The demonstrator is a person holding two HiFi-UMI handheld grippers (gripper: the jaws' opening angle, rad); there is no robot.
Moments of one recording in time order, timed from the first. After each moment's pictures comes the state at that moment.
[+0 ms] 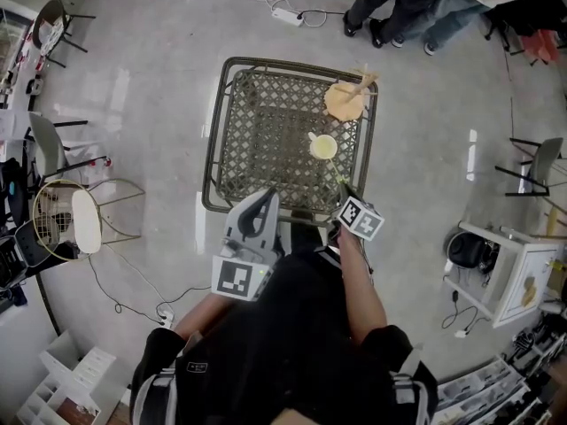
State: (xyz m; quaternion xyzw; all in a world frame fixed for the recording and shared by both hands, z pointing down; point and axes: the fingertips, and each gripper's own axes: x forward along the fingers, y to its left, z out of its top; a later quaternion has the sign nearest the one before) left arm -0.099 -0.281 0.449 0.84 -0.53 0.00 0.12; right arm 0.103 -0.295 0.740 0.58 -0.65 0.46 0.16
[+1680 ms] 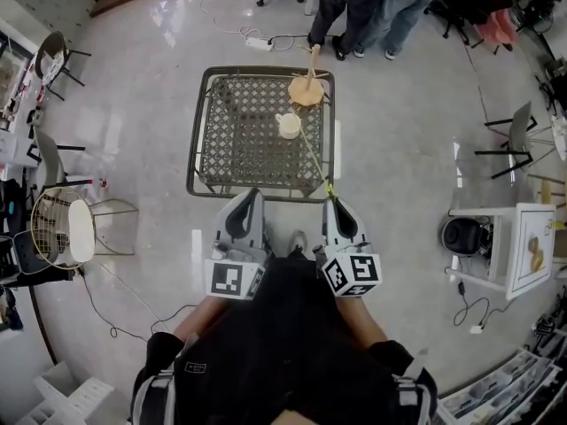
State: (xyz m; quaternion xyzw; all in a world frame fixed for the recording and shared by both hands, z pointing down) left arm -0.031 -0.084 0.389 0.84 -0.54 -0.03 0.03; right arm 0.125 -0.077 0.454 0.58 -0.80 0.19 0.00
